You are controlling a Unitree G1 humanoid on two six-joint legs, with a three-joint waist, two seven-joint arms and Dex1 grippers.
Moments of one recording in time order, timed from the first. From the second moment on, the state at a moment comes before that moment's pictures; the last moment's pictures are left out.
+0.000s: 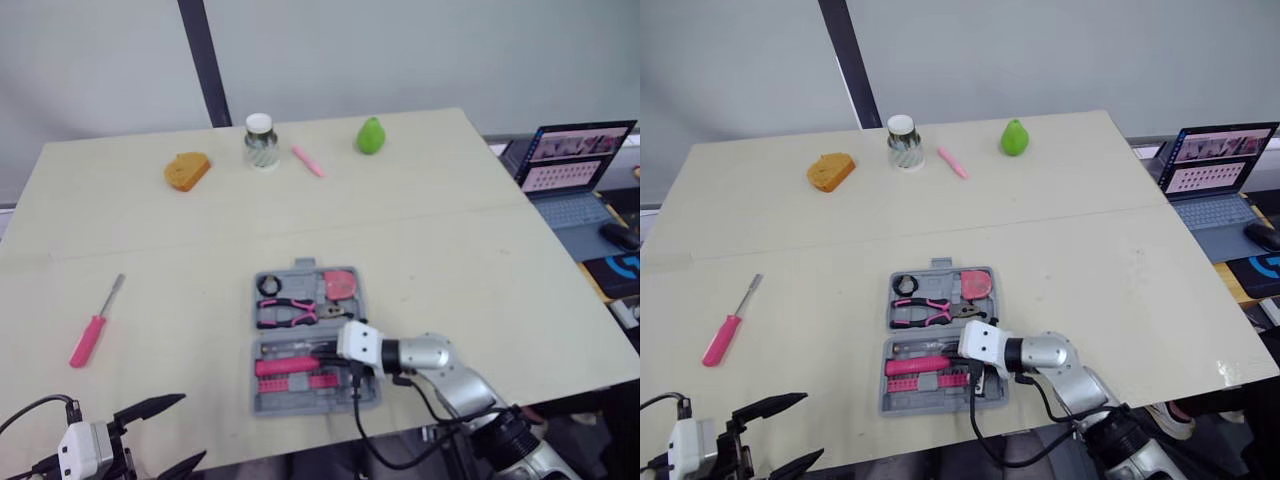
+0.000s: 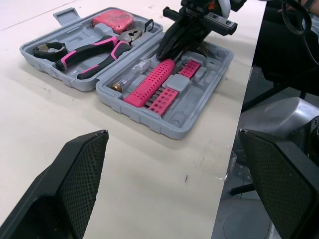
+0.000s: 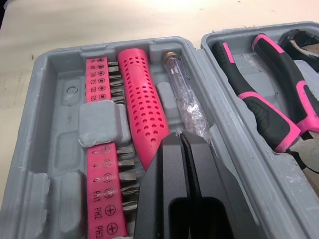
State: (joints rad) left arm 0.74 0.56 0.42 -0.23 -0.52 -0.28 -1.17; right arm -0.22 -0.40 0.46 0.00 0.00 0.03 0.91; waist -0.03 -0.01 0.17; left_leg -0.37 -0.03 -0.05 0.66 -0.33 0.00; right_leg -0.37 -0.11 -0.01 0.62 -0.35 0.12
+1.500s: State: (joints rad) left arm 0.51 0.59 0.31 -0.24 -0.51 -0.22 -1.13; right arm -0.09 -0.58 0.11 -0.60 0.34 0.66 0.86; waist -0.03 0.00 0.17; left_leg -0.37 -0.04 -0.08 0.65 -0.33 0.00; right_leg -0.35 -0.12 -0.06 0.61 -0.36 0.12
